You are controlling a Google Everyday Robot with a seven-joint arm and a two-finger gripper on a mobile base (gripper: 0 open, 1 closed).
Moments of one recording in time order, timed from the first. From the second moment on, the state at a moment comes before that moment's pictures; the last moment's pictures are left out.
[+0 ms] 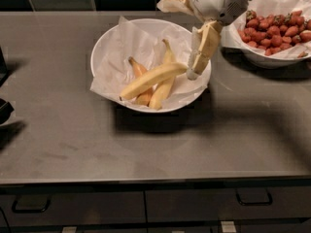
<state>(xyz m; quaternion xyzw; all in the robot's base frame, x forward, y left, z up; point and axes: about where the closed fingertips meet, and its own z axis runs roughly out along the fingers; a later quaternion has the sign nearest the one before) 0.535 -0.039 1.008 -0.77 0.52 0.19 0.32</state>
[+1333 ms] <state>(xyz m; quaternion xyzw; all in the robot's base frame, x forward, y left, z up) 0.576 -0.005 0.974 -0.81 0.49 0.11 0.30</state>
